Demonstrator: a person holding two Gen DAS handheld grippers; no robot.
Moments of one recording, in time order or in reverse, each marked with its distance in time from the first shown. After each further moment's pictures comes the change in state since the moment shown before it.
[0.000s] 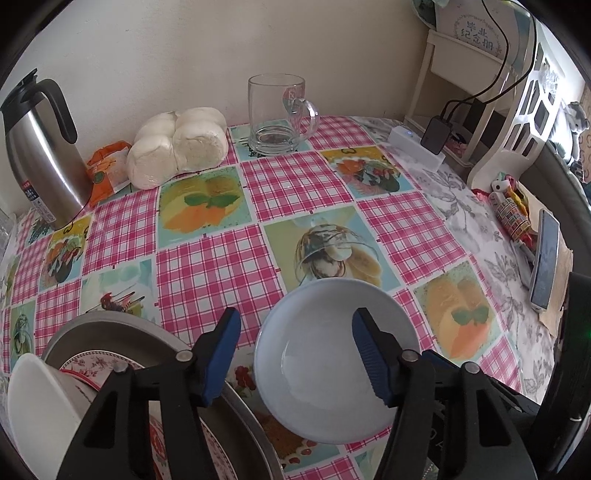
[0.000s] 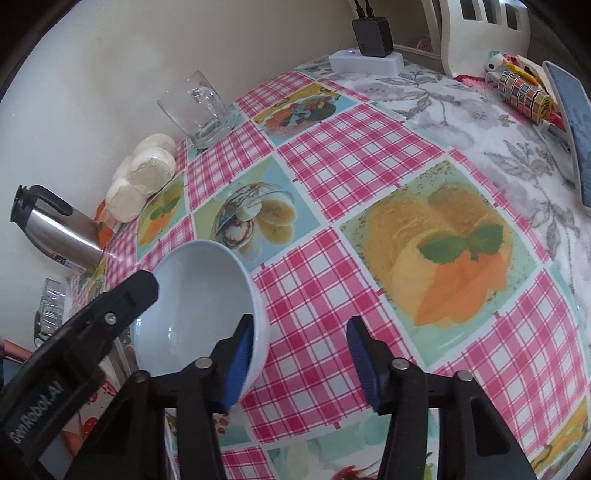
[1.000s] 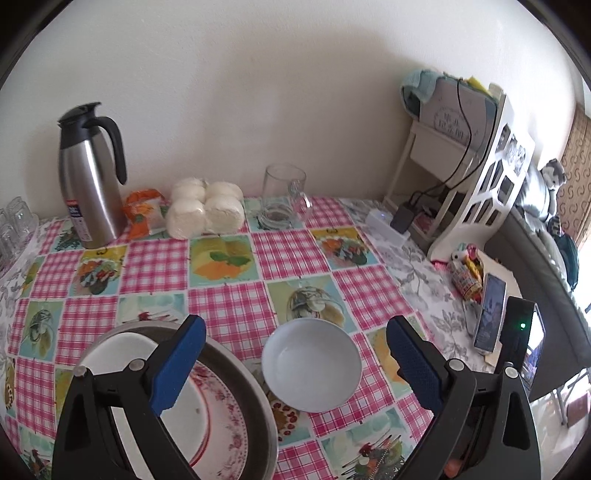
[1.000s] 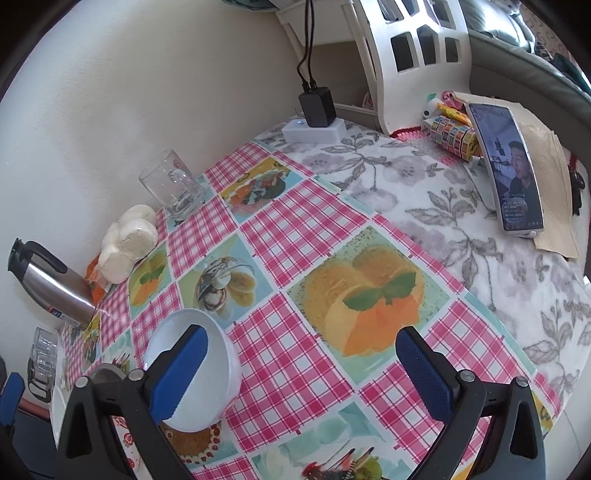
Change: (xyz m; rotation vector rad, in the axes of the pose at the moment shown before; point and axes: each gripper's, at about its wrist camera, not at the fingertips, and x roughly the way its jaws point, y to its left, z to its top) left arm -0.109 0.016 -0.007 -0.094 -0.232 -0.080; right arm -0.063 -0.023 0.008 0.098 -0.194 -0.123
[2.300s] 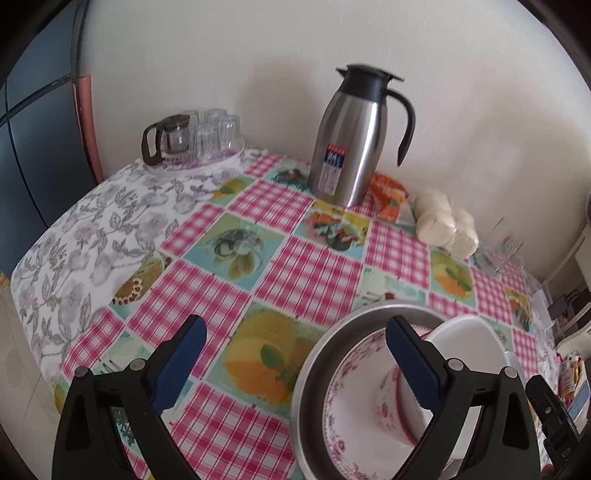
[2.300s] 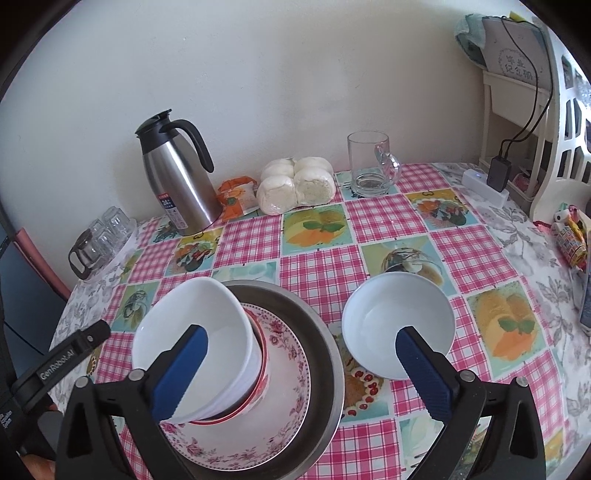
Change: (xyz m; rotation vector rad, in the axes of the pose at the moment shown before) left arm -0.079 0.206 -0.074 -0.481 -0.084 0.502; right arm -0.058 0.168 -0.084 -0.484 -0.056 0.233
